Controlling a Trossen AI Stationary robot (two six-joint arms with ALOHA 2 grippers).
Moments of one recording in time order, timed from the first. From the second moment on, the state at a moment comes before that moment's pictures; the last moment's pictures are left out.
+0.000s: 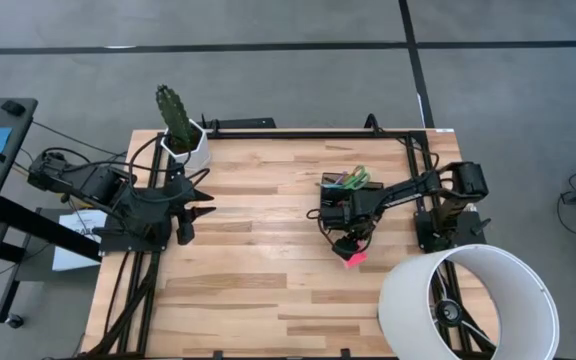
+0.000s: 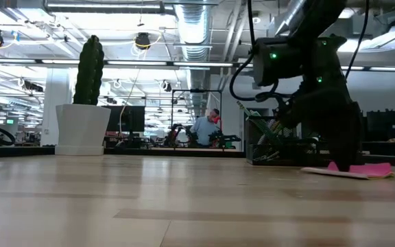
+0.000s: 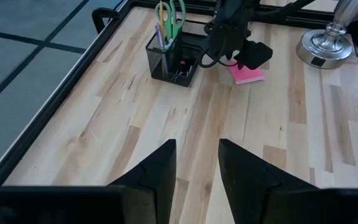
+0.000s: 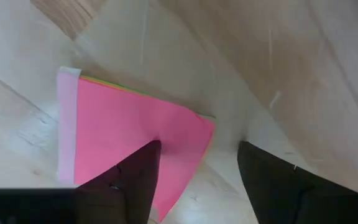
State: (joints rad) left arm -0.39 0.92 1.18 -0.97 -0.53 -0.42; right arm 0.04 1.77 0.95 -0.85 -0.21 0.71
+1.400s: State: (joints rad) left arm -0.39 0.92 1.18 -0.97 -0.53 -0.45; right arm -0.04 1.15 0.95 -1.29 0.19 1.16
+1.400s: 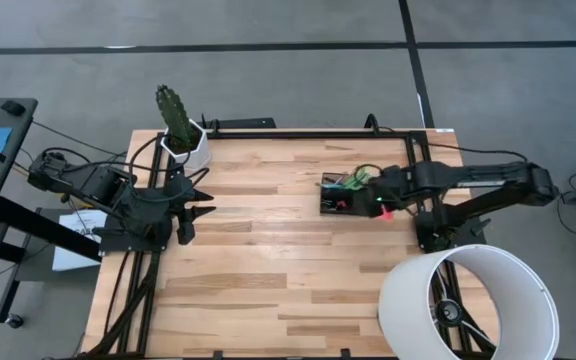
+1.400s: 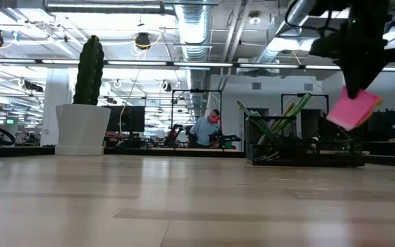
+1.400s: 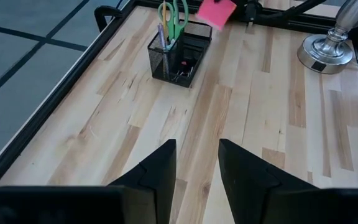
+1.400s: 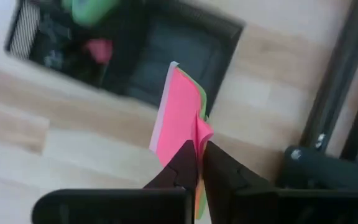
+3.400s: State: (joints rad) left arm -0.39 0.91 1.17 -0.98 -0.53 -0.43; right arm -0.13 1.29 1.07 -1.38 0.36 1.03
